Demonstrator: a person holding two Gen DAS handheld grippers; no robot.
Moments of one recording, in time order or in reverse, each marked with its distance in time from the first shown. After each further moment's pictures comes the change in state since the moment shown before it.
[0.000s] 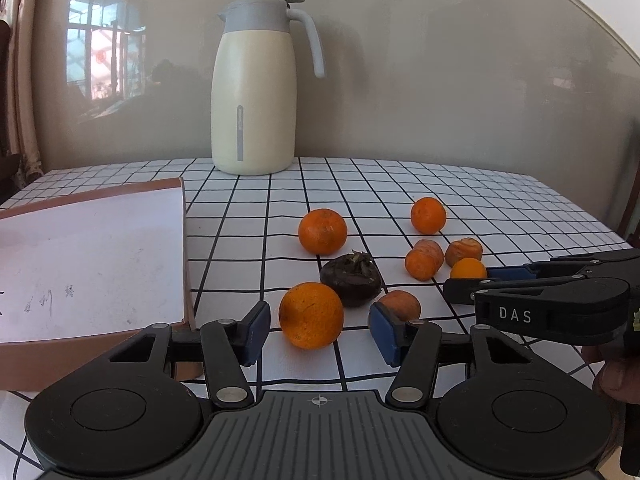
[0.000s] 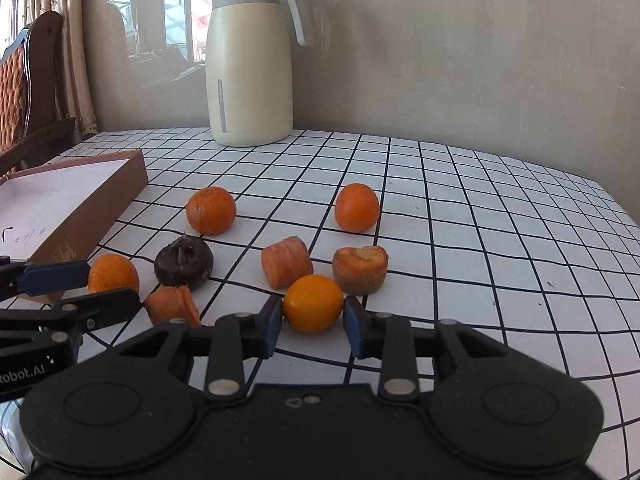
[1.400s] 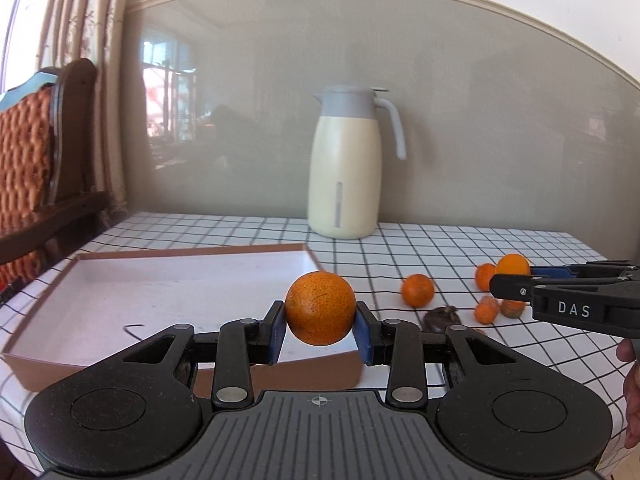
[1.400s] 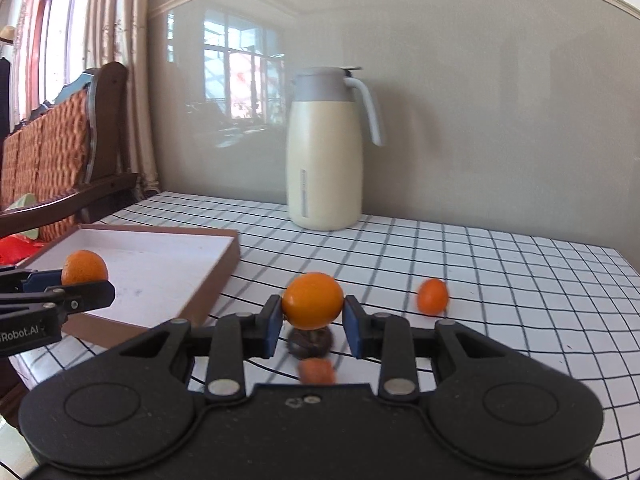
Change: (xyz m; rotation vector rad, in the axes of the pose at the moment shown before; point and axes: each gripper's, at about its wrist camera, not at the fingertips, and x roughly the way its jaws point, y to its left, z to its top) left arm -0.101 0.081 0.010 -0.052 -0.163 0.153; right arm -0.067 0.073 0.025 -0.055 -0.204 0.108
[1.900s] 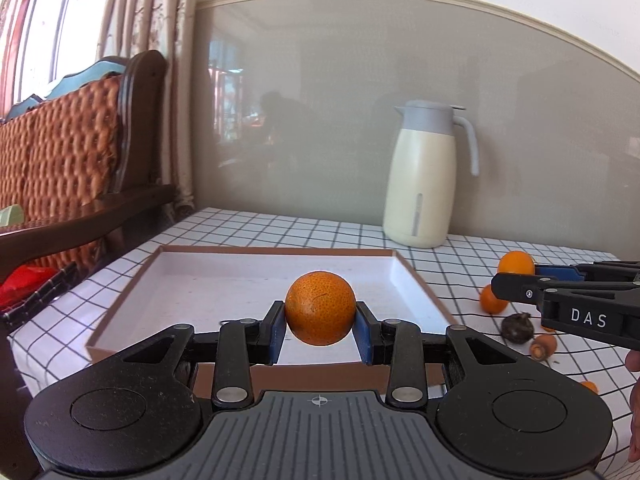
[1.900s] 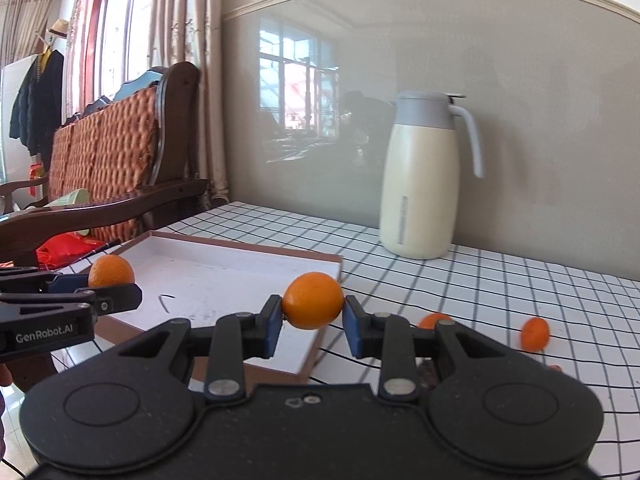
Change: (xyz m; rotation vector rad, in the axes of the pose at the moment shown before) left arm -0.018 0.071 -0.006 -0.063 -0.012 0.124; right arm 0.014 0.080 0.016 -0.071 -0.041 0.140
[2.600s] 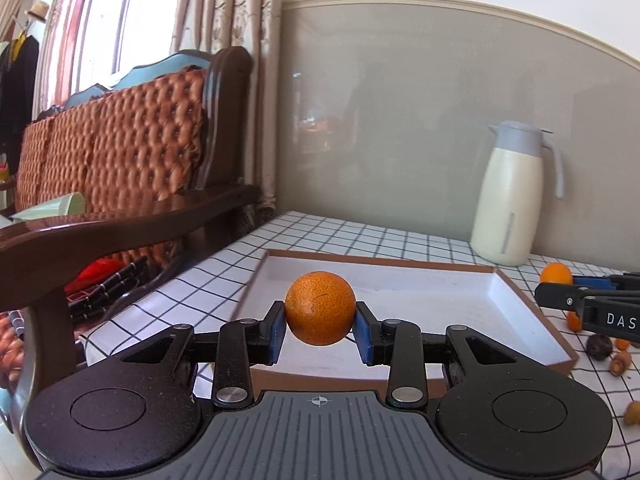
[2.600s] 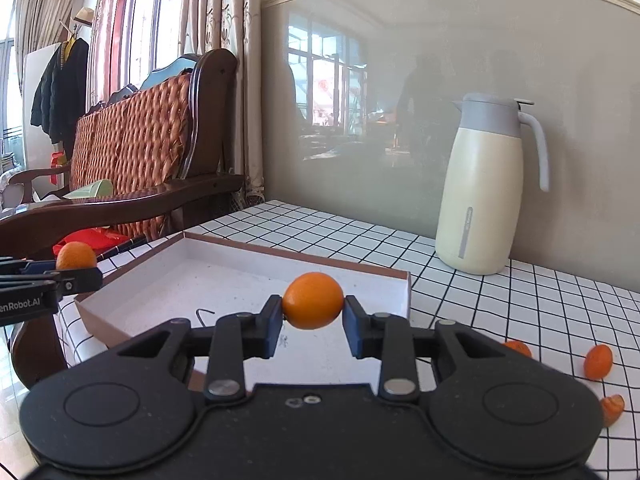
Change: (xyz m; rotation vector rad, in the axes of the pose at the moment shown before) left arm 0.006 0.086 0.001 -0.077 -0.018 0.158; right arm 0.046 0.045 0.014 -0.041 0.014 0.062
